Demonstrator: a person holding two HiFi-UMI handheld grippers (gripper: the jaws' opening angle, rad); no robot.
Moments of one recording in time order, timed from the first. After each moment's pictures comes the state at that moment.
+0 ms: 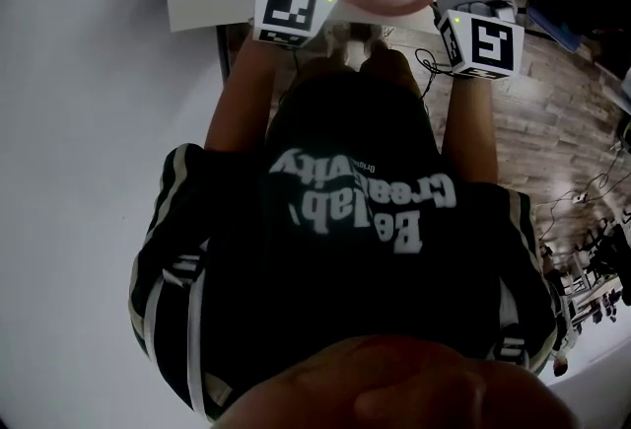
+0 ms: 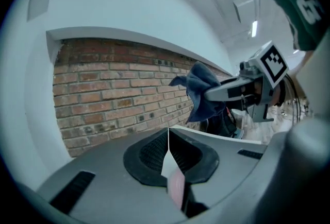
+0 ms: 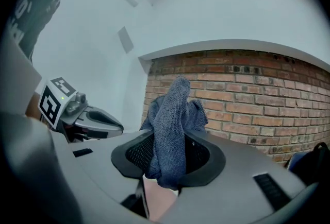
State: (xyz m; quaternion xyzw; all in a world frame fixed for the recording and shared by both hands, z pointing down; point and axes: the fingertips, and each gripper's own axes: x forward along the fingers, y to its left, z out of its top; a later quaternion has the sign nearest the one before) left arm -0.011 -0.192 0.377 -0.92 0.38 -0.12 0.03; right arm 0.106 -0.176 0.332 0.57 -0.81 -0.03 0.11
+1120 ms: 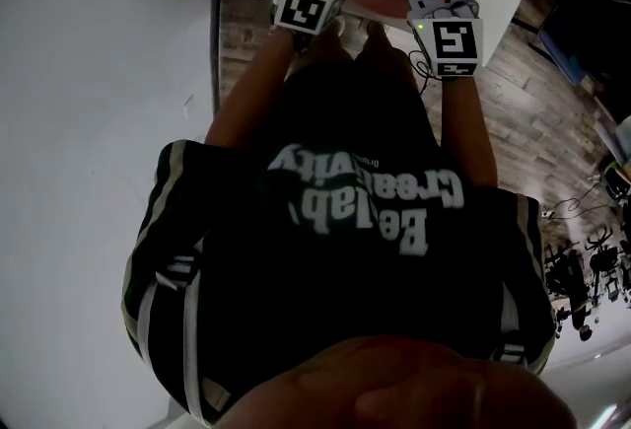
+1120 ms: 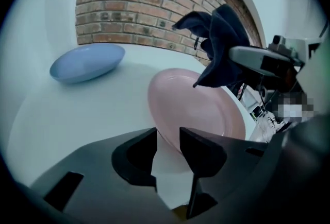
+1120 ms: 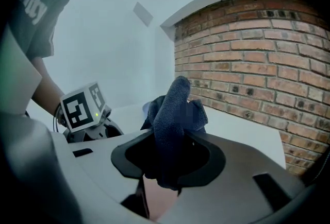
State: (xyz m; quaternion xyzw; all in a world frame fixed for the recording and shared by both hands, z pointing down) left arm -0.015 -0.123 0.619 -0.78 0.39 -0.34 -0.35; right arm 0.072 -0.172 0.490 0.39 -0.89 0.08 0.22
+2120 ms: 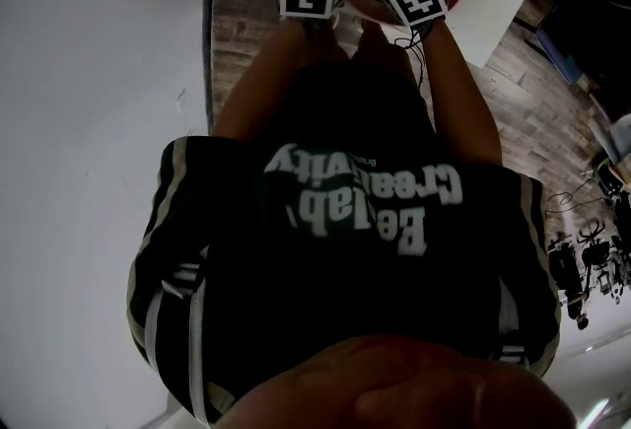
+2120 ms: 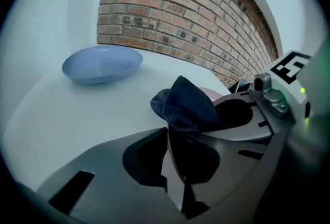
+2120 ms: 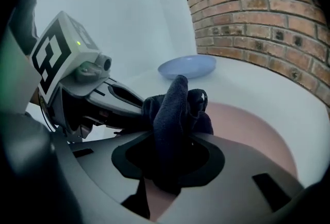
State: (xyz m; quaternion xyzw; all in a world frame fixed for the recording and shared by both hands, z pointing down) left arm -0.030 -0.162 0.619 -0.74 0.48 -0.27 -0.38; right arm 0.001 -0.158 0.613 0.23 -0.87 0.21 0.37
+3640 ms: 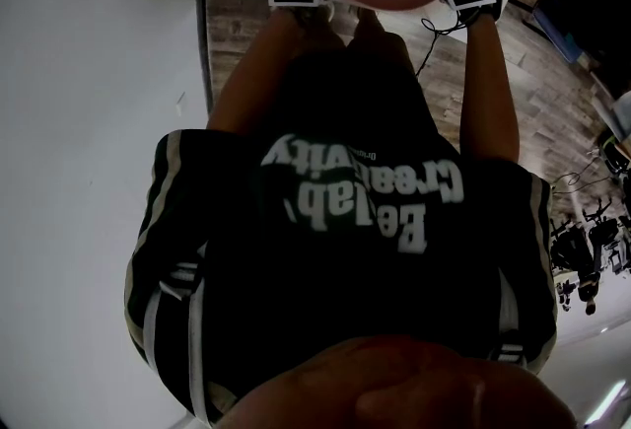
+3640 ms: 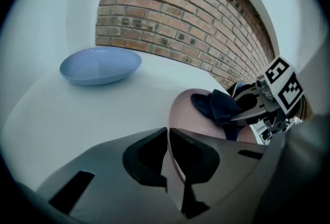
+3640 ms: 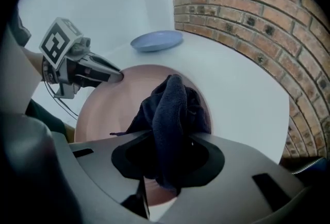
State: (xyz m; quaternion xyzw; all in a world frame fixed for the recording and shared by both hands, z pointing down) left arm -0.023 -0.171 0.620 -0.75 0.47 -0.27 -0.38; right arm 0.143 -0.176 0.622 0.29 -0.78 0.22 0.52
